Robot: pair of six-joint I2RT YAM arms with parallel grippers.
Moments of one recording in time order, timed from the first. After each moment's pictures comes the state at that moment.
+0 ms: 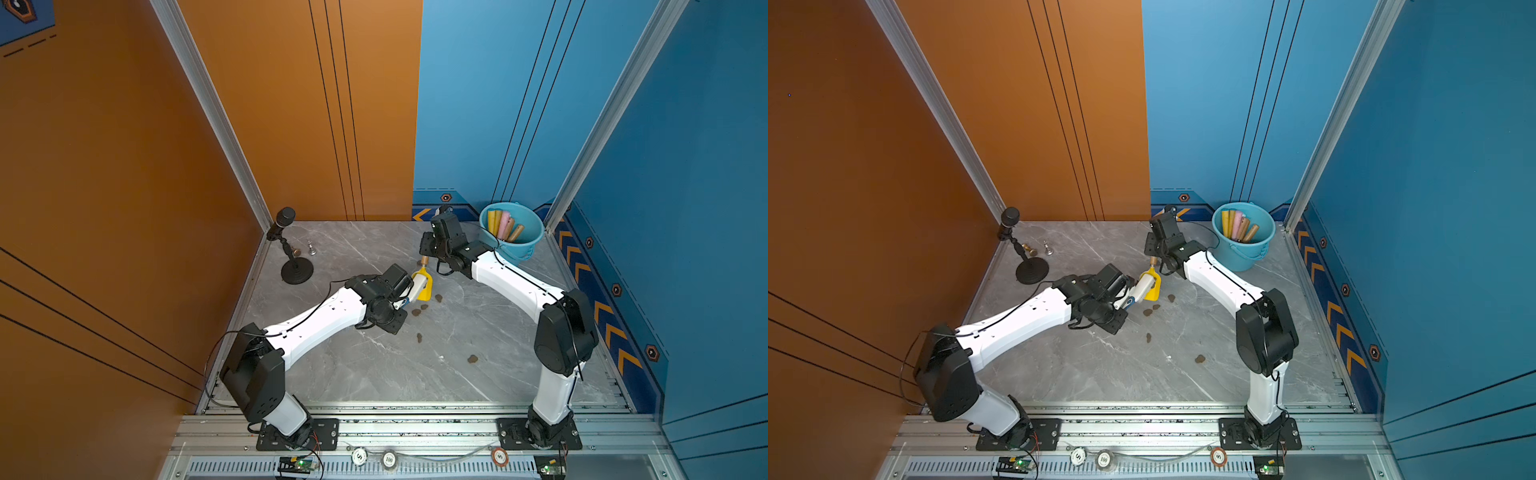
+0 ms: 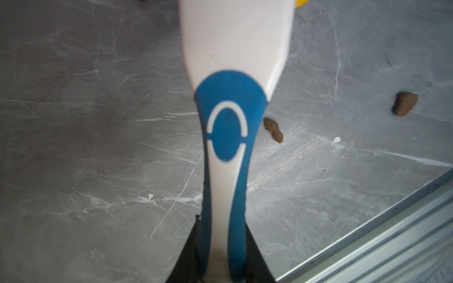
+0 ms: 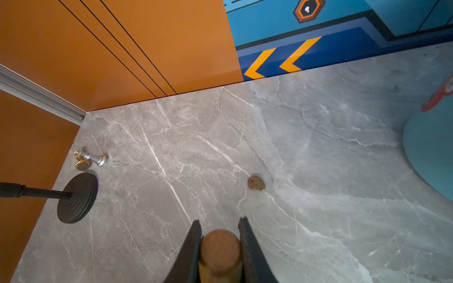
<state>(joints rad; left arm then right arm) -0.75 1.59 1.29 -0.92 -0.04 -0.18 0.55 1.89 1.63 -0.35 0.20 0.53</state>
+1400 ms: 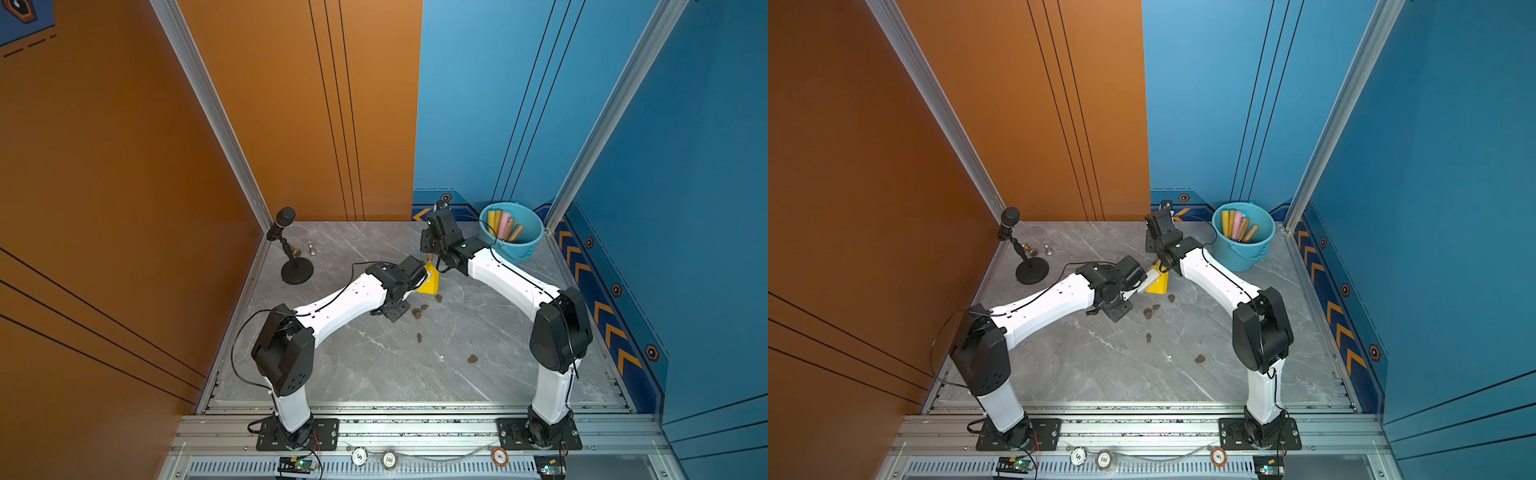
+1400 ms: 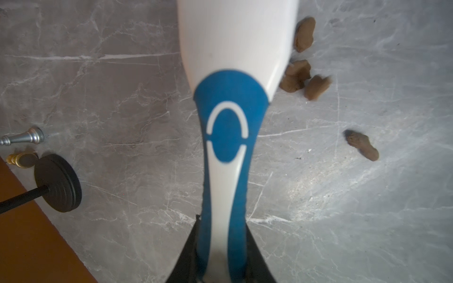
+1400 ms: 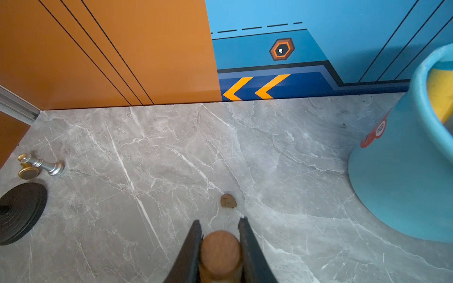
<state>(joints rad) -0.77 1.78 1.47 -1.02 -0.31 0.06 0.57 1.91 1.68 -0.39 0.36 0.41</state>
